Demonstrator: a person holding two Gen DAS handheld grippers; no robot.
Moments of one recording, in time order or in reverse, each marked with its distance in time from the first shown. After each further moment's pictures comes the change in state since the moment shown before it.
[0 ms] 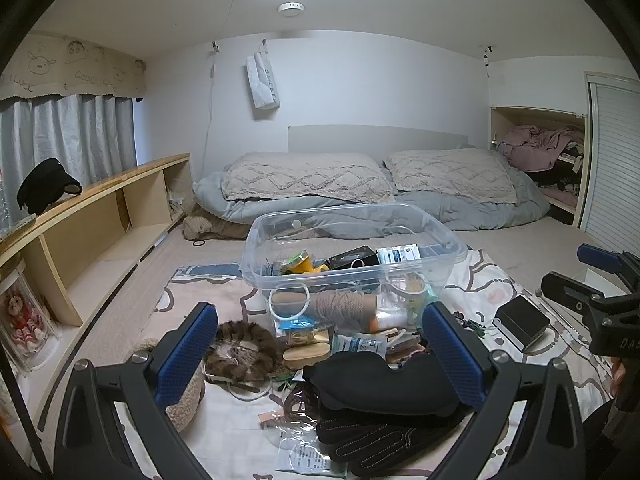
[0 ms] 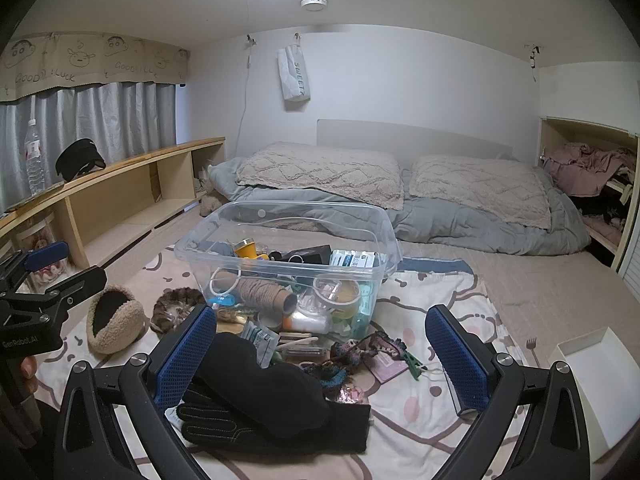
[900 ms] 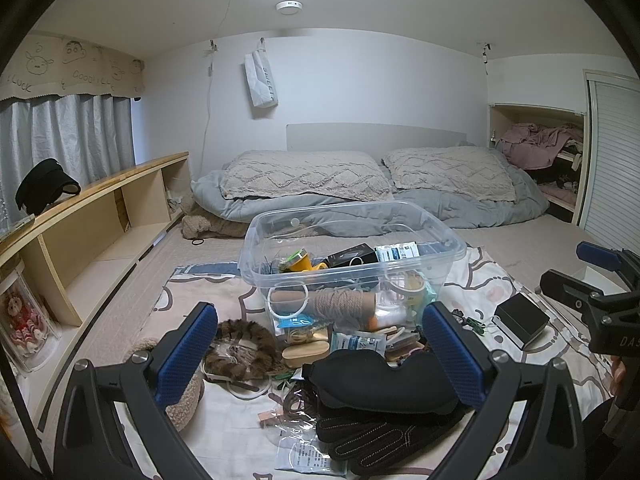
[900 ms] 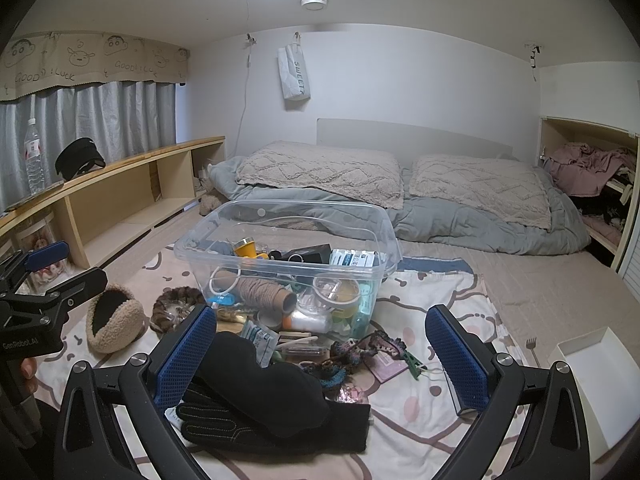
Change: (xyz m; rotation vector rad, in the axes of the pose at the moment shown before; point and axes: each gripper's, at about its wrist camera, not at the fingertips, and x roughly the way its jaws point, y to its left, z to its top) left arm 0.002 -0.003 -0.005 0.002 0.006 0.003; right arm 0.000 -0.001 0.001 -0.001 0.001 0.004
